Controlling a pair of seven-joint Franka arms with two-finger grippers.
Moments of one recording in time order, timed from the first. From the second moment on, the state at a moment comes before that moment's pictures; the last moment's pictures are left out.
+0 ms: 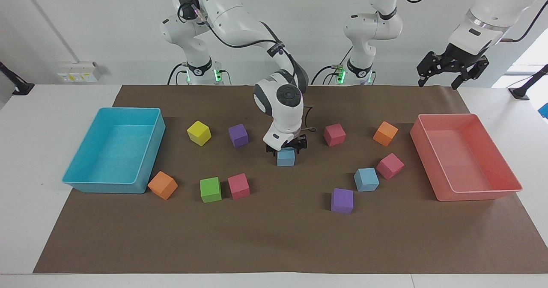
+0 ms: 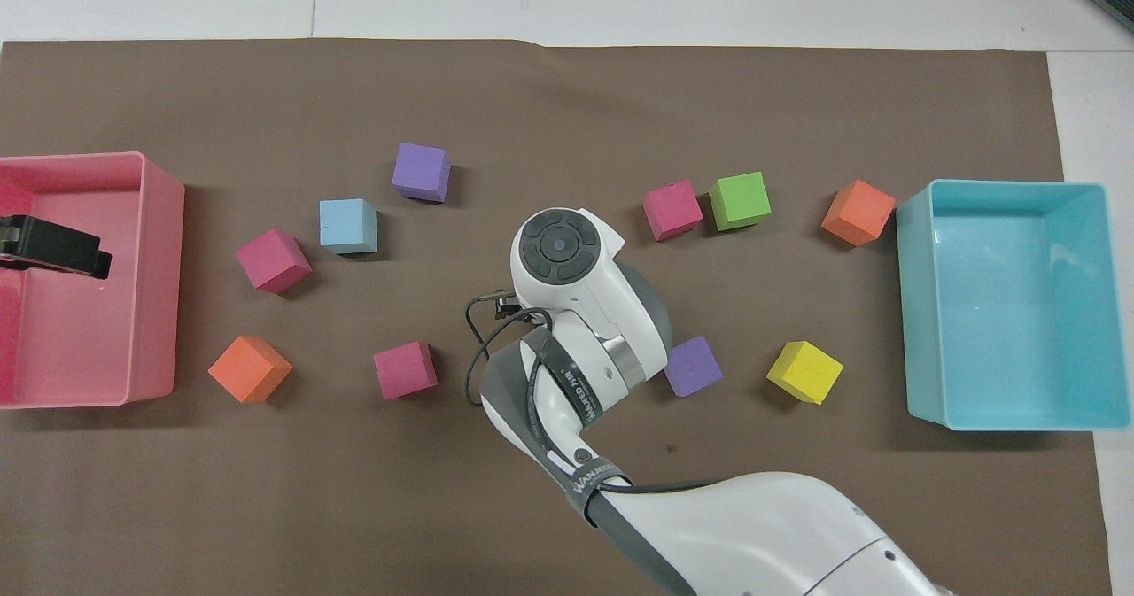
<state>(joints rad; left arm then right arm) -0.08 -0.01 0.03 -1.47 -0.02 1.44 0.08 0.65 0.55 -0.03 -1.61 0.07 2.14 0.50</state>
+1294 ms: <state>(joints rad) -0.15 0.25 0.00 -1.51 -0.02 1.88 -0.04 0.34 0.31 -0.04 -1.74 0.52 1.99 -0.08</state>
